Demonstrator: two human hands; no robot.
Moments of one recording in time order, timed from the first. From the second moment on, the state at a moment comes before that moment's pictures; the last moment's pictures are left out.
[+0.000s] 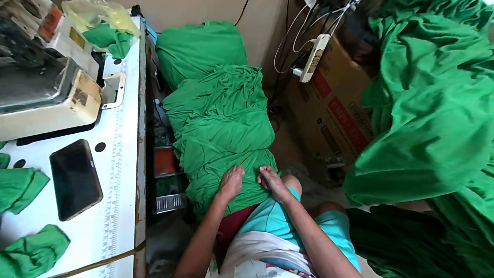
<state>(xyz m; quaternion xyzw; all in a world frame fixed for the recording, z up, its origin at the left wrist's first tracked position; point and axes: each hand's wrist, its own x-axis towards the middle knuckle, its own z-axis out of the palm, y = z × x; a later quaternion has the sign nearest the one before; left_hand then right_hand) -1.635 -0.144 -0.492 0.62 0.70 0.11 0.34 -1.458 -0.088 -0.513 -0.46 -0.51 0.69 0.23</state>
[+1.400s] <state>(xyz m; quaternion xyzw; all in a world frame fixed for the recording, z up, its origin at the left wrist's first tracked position) -1.661 -0.137 -0.507 0.57 0.65 0.23 0.44 -1.490 -0.104 -0.484 -0.52 -0.76 0.40 -0.06</state>
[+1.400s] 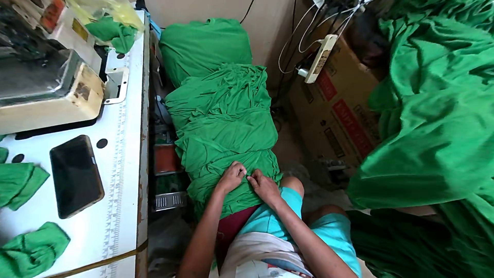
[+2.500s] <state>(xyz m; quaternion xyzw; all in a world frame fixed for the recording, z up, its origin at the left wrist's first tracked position) -1.672 -0.215 -0.463 0.38 0.71 0.45 0.38 -1.467 -0.106 -0.499 -0.52 -0.73 0.42 0.13</state>
